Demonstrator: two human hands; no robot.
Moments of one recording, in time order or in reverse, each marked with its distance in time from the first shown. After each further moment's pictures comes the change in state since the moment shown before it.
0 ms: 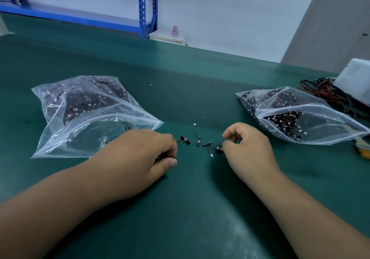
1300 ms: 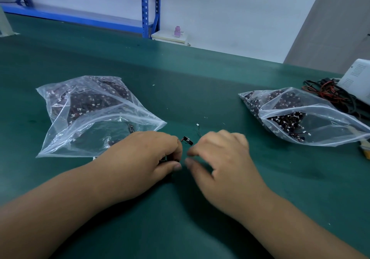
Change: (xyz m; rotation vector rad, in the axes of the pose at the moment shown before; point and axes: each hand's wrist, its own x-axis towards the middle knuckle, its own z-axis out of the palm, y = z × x) left_hand 0.002 -0.001 0.003 -0.045 -0.012 0.018; right_hand -0.046 -0.034 0.008 -0.278 -0.040 -0.669
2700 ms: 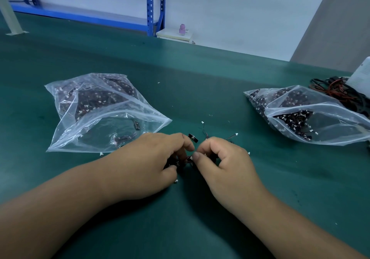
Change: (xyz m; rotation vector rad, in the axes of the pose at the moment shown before) left_hand -0.002 0.010 0.001 -0.114 -0.103 -0.068; right_hand -0.004 -0.001 0.016 0.493 -0.016 0.321
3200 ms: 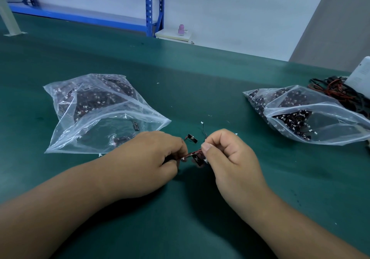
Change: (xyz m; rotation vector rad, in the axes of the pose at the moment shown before) left_hand 0.001 -0.005 -0.002 -0.013 0.023 -0.022; right_hand 0.001 -0.007 -0.003 0.338 0.048 0.062
